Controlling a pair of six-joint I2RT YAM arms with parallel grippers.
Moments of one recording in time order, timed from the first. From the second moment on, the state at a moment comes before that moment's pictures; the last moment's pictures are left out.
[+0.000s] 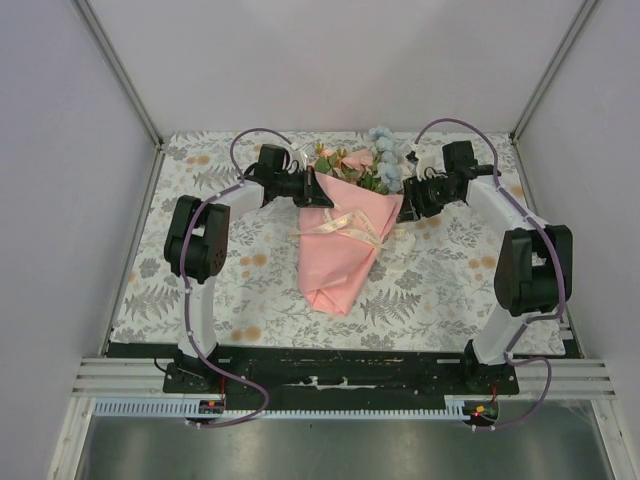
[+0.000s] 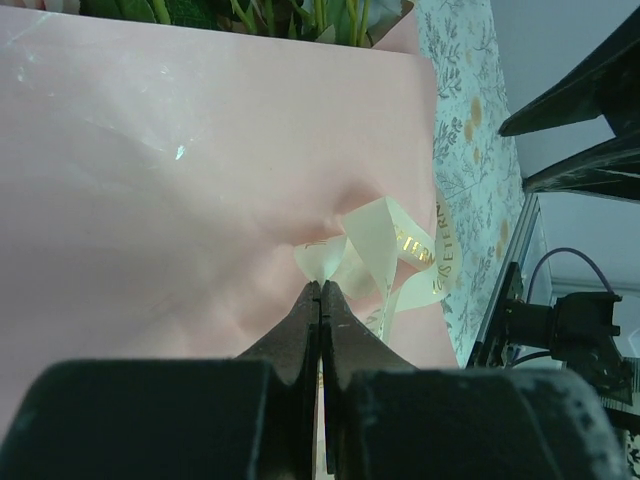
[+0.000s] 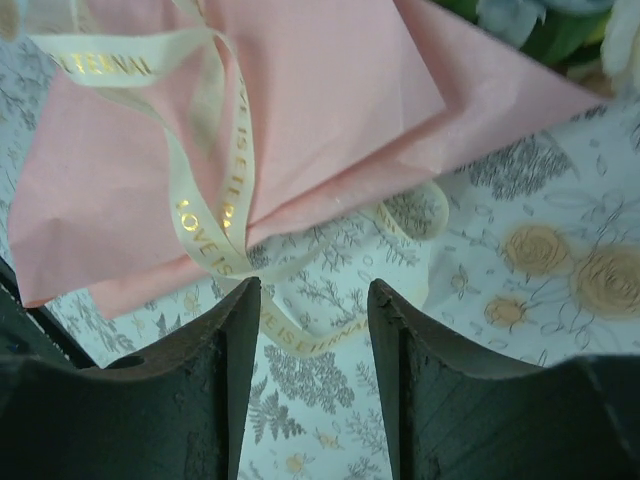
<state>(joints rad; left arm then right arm) -0.32 2.13 1.49 -0.06 0.86 -0.40 0.10 1.73 1.34 -0.60 -0.63 -0.21</state>
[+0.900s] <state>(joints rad) -0.32 2.13 1.47 -0.08 0.86 -0.37 0.09 2.02 1.37 -0.82 -0.42 -0.03</state>
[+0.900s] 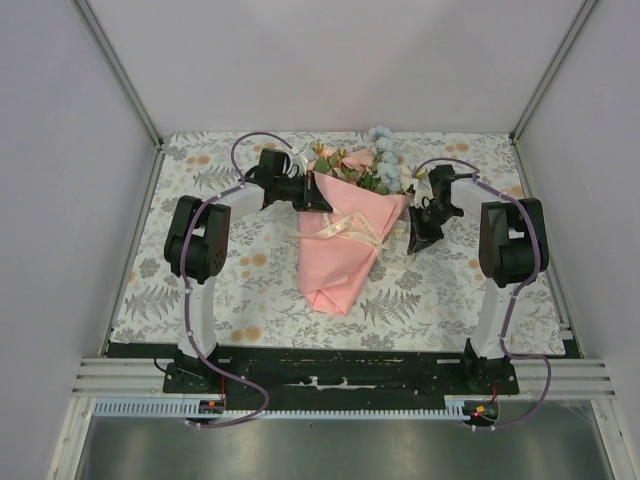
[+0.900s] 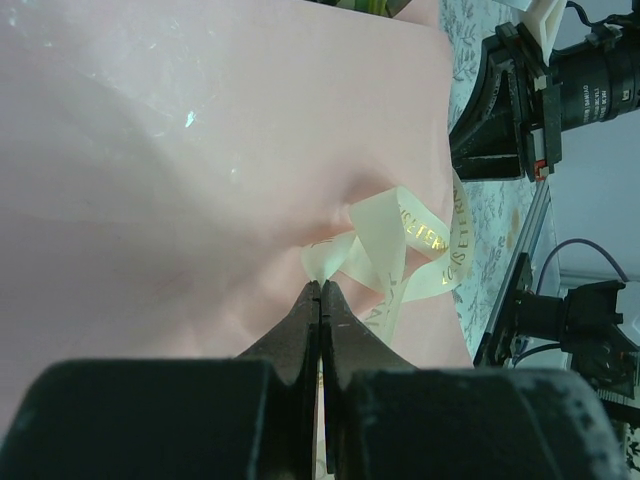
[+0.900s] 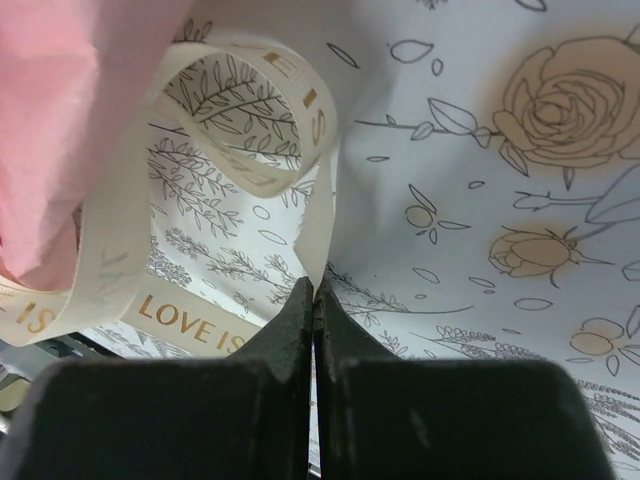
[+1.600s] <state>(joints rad) -0.11 2.08 1.44 -0.22 0.79 -0.23 -0.40 1.69 1.30 -0.84 -0.11 -0.36</state>
